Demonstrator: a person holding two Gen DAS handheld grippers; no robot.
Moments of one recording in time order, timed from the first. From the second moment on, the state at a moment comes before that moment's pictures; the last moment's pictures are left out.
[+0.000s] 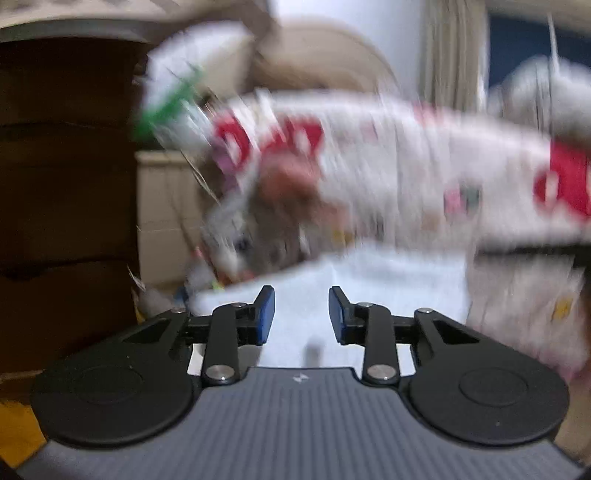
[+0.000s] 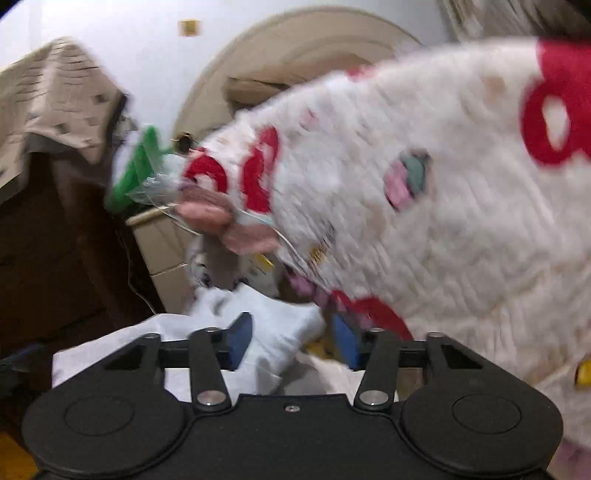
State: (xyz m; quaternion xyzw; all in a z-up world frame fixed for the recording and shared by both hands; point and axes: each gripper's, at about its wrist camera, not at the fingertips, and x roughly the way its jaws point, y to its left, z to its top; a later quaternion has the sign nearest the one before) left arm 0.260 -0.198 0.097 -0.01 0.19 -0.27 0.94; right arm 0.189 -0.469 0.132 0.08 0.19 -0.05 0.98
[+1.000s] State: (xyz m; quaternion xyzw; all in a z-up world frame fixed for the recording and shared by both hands) left arm 0.154 -0.168 0.082 0.04 0.31 -0.19 0.93; right arm 0.157 -0.416 0.145 -0.03 0.27 -0.04 0.96
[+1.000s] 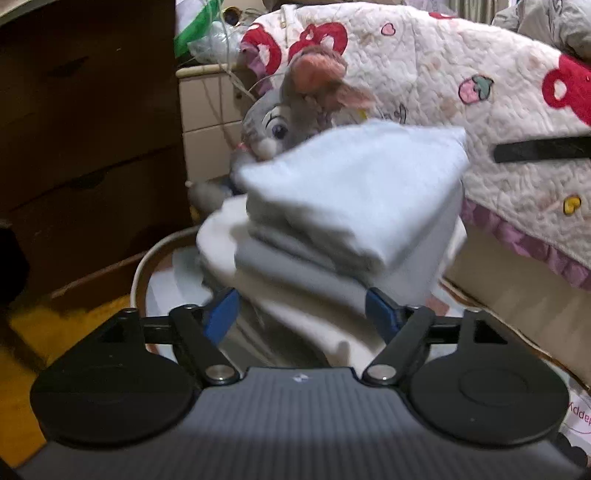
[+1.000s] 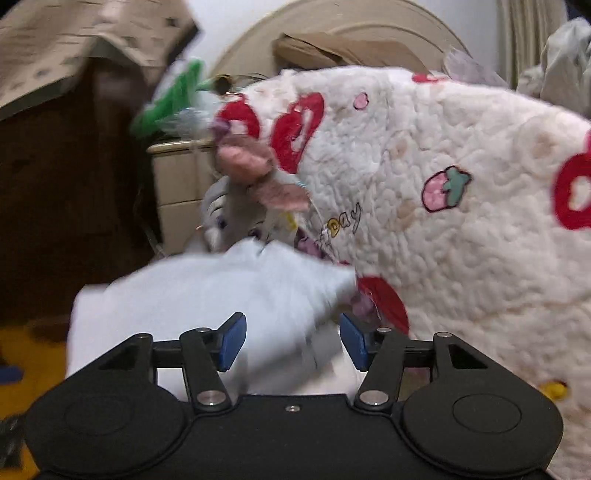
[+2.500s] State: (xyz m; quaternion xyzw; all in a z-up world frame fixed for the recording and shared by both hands) left arm -0.074 -0.198 0.037 0.11 0.33 -0.23 0.91; right arm -0.131 -0.369 0.013 0.04 0.31 -0.06 0.95
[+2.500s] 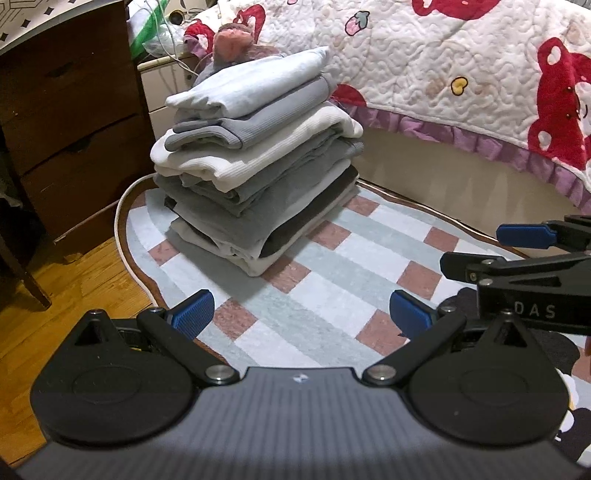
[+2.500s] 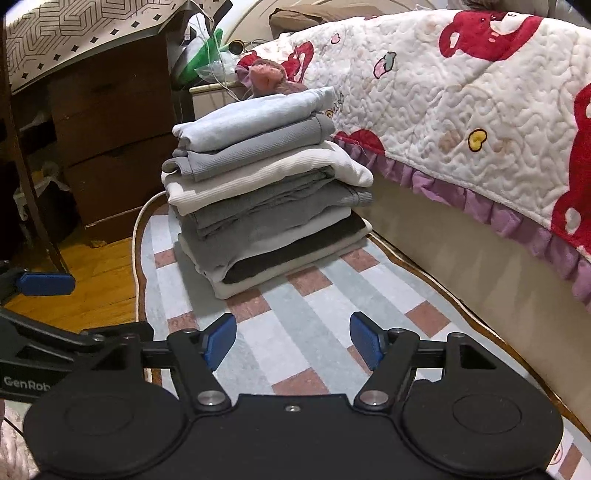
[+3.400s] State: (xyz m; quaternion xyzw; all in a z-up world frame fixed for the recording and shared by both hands) left arm -0.069 -0.197 0.030 0.11 0.34 -0.23 0.90; right arm -0.132 -0.367 0.006 0.04 0.34 -0.07 0.94
